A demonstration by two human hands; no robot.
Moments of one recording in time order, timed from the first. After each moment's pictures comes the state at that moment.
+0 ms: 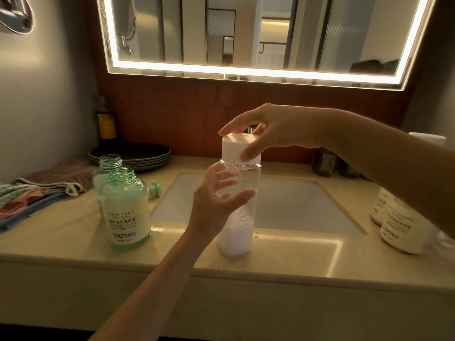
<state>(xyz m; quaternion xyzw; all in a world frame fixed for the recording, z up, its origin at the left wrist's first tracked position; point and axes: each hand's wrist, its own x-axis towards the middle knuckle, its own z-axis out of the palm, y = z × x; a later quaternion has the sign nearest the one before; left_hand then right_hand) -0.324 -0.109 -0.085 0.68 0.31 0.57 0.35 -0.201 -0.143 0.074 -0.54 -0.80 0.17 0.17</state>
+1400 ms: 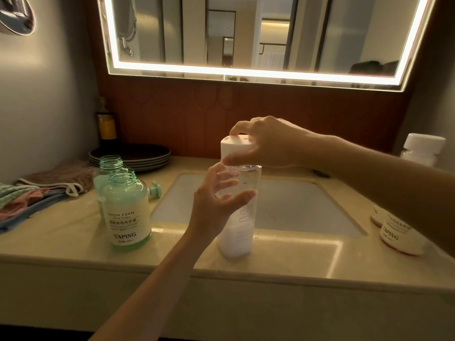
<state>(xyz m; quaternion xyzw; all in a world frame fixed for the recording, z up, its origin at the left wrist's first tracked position) -0.324 -0.108 -0.086 0.69 0.31 0.57 0.34 -0.207 -0.135 0.049 -0.57 -0.80 -0.10 0.16</state>
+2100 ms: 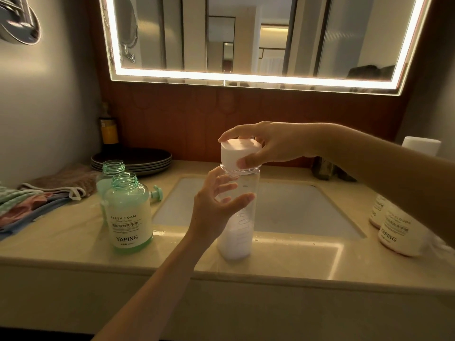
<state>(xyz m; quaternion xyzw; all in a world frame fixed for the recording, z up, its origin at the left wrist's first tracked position) -0.324 -0.110 -0.085 0.68 0.31 0.57 0.34 -0.194 -0.137 0.064 -0.53 -0.83 0.13 0.13</state>
